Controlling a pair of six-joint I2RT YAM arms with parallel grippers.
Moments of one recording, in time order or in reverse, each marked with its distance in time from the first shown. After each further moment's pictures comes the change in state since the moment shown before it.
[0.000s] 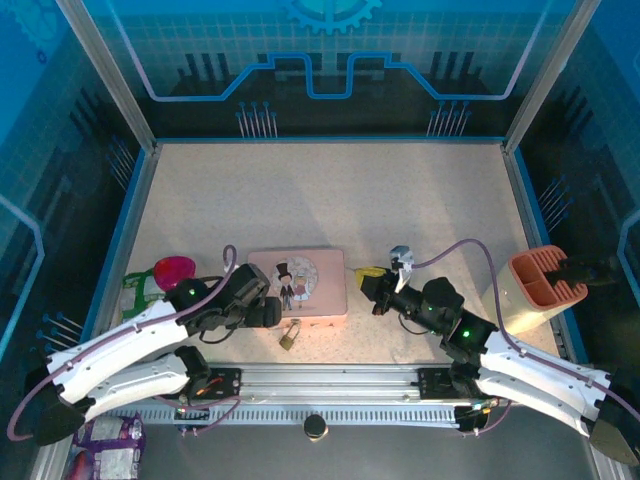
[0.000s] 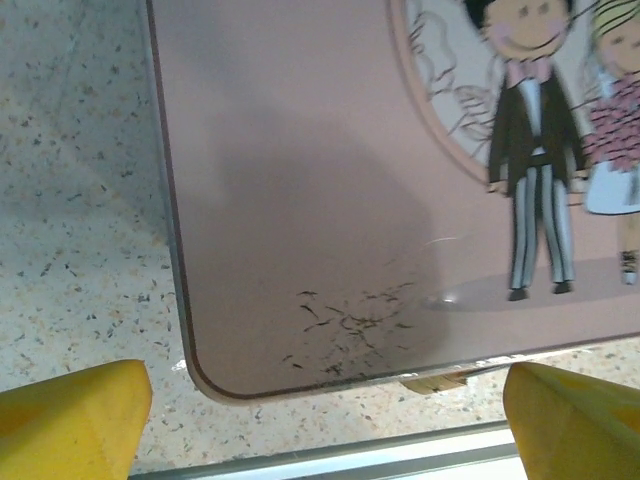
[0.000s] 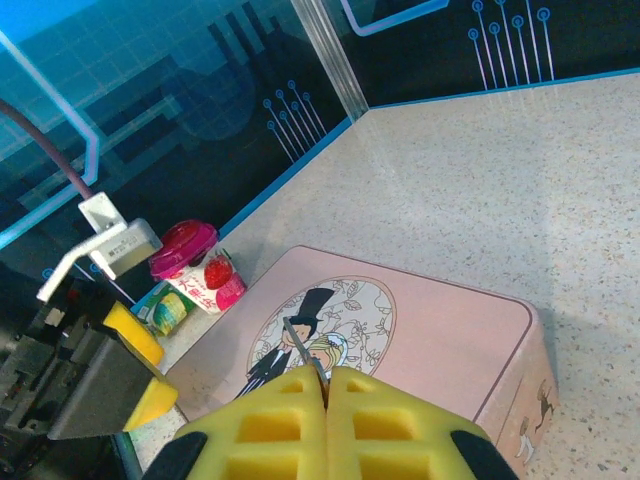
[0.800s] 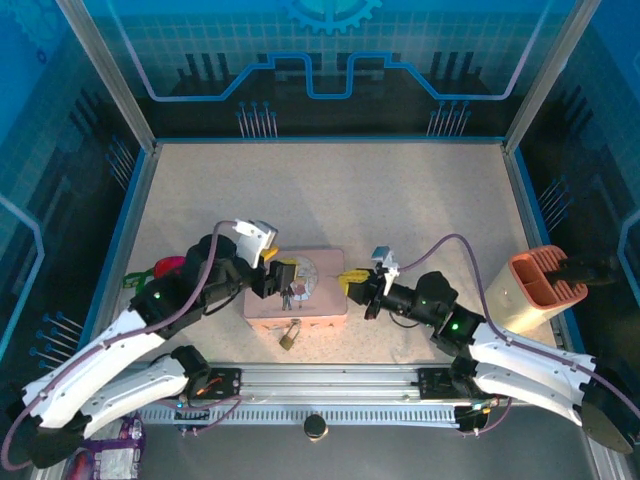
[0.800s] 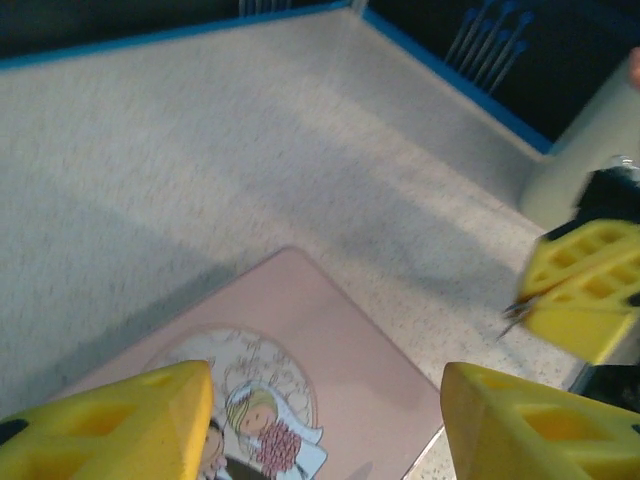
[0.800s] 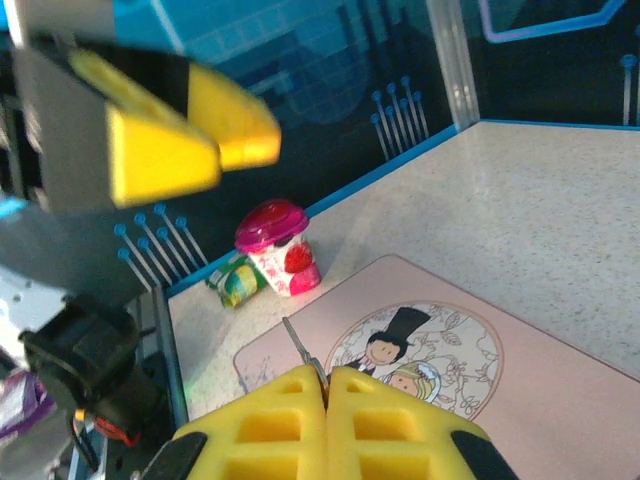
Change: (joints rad) left arm 0.112 -0.101 0.135 0.457 0.148 0.589; right arm -0.007 0.131 0.028 0.187 -0.215 -0.131
